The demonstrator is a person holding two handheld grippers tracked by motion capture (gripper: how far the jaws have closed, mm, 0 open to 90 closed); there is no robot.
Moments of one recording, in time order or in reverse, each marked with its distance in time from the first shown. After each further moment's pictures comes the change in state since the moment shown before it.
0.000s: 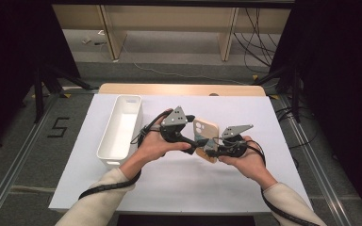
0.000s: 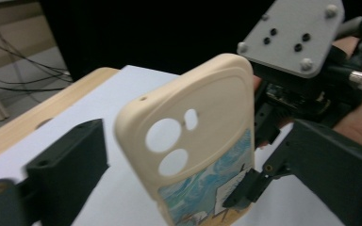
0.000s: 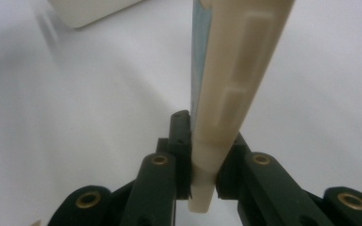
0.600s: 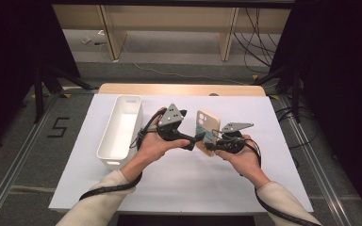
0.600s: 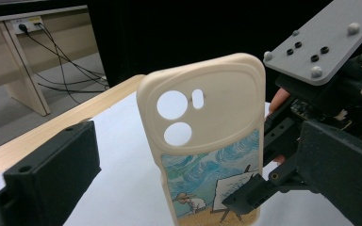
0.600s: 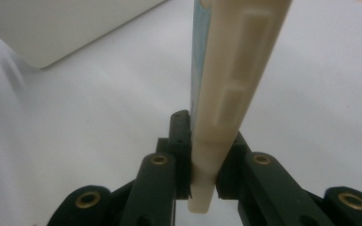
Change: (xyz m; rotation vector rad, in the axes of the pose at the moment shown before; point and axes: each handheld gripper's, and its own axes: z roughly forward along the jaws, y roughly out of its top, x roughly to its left) left arm 0.001 -0.003 -0.001 -0.044 0.132 -0.041; right arm -0.004 0.005 0.010 -0.085 -0.092 0.111
